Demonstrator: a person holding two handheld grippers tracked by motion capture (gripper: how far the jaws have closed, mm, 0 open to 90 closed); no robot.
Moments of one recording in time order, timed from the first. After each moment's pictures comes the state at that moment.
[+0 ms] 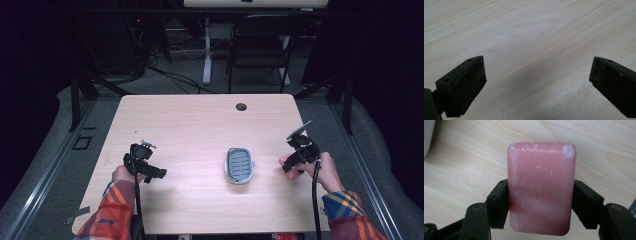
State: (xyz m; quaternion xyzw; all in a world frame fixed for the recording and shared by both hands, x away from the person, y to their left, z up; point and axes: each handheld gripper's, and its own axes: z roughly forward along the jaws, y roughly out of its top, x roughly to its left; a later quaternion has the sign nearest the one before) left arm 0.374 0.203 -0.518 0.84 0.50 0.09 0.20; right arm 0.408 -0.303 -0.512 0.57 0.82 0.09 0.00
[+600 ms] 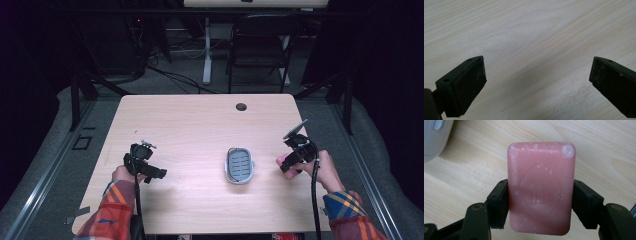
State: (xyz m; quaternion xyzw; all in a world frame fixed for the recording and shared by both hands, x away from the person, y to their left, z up) left arm 0.374 0.203 -0.518 0.84 0.49 0.09 0.20; right arm 0.405 -0.292 -0.501 0.54 0.83 0.08 0.00
